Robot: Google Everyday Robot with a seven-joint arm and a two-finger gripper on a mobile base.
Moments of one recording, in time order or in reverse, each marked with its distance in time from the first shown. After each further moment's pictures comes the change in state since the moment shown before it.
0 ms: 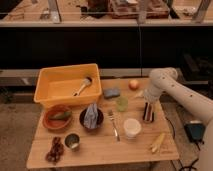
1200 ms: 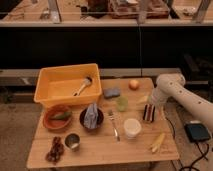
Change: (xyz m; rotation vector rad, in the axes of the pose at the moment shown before) arm 0.001 0.035 0.014 0.022 -0.004 -0.164
